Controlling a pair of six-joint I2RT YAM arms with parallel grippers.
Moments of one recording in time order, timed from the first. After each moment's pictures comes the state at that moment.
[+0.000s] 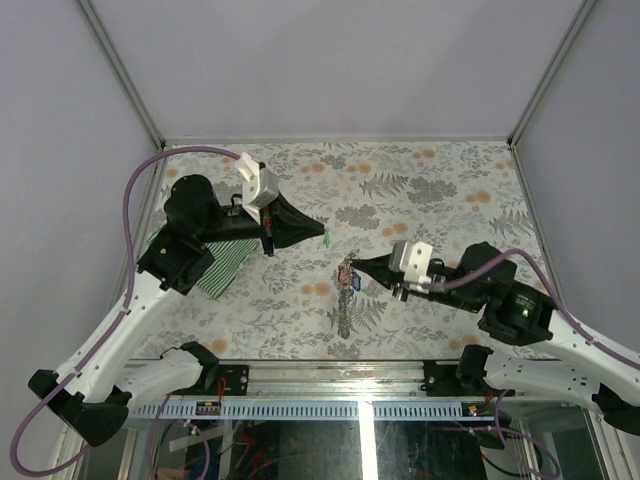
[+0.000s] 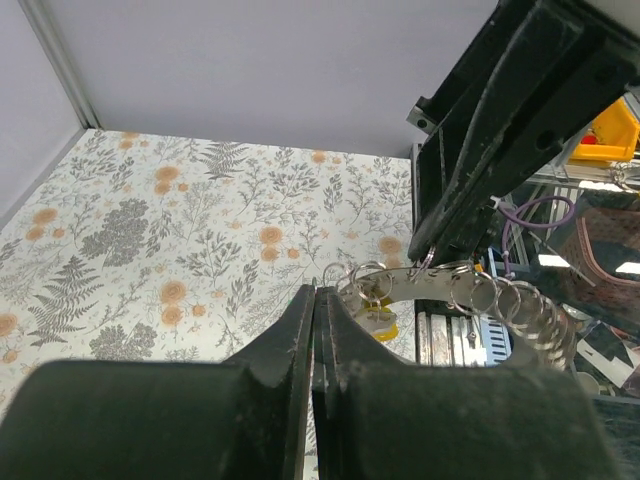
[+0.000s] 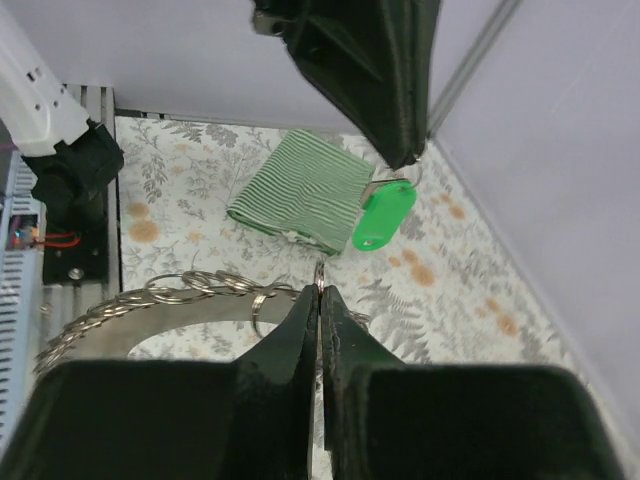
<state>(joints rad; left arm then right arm) -0.56 1.01 1.16 -0.12 0.90 -0.06 1.10 0.78 1.02 -0.28 -0.12 -0.28</state>
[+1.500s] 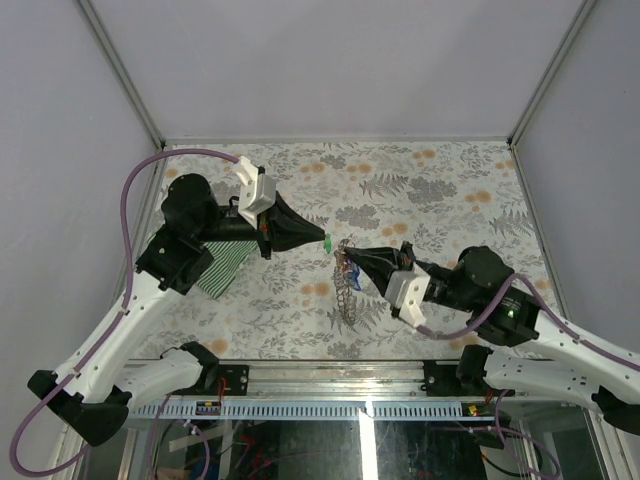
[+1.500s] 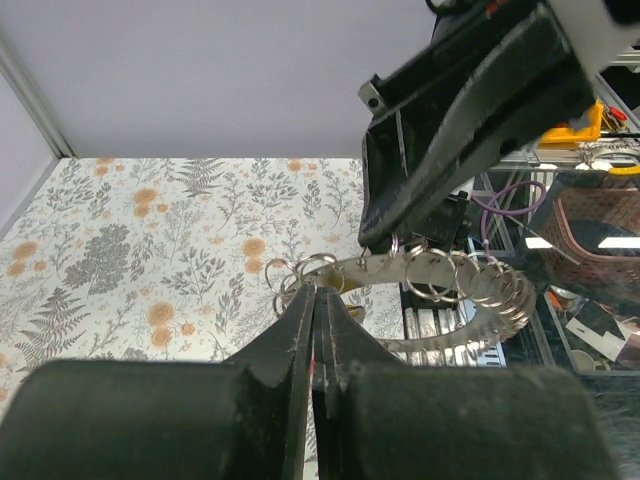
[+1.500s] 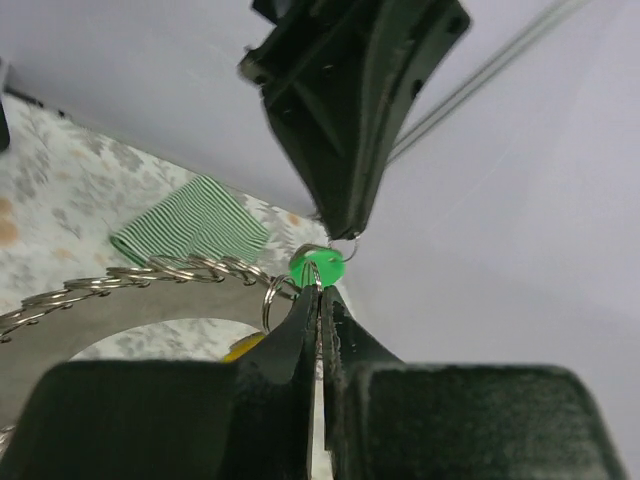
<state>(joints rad) -0.56 1.01 1.18 -0.11 0.99 -0.03 1.10 0.74 0.85 0.03 -0.22 -0.80</state>
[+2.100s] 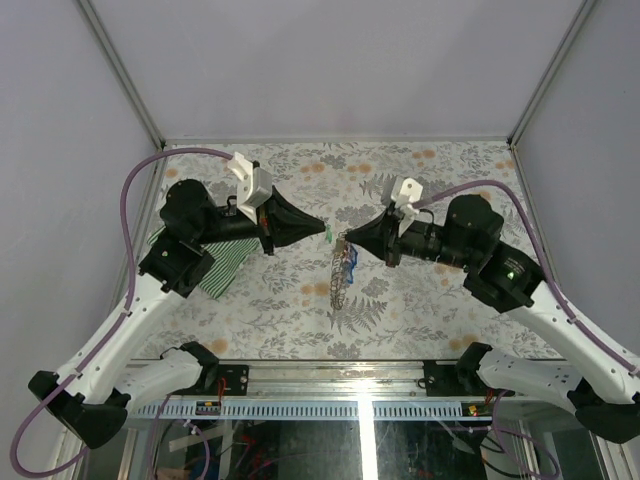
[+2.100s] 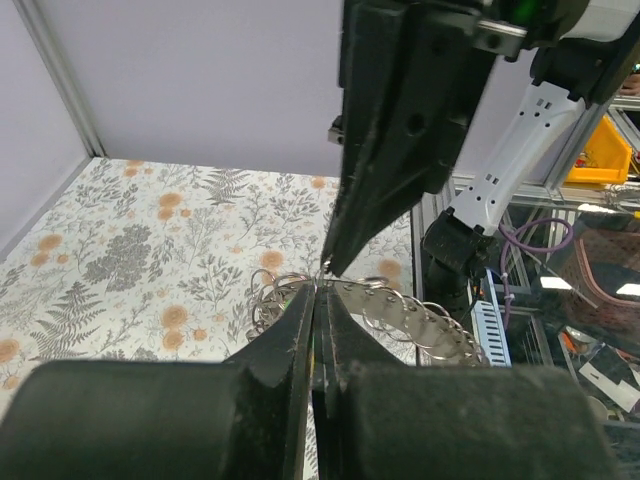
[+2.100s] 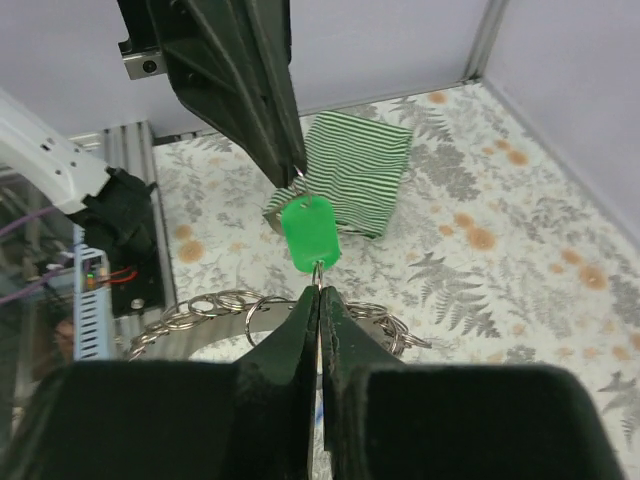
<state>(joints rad) -0.56 0.99 1.12 0.00 0.89 -0.12 0.88 0.95 1.18 -0.32 -0.35 -0.11</state>
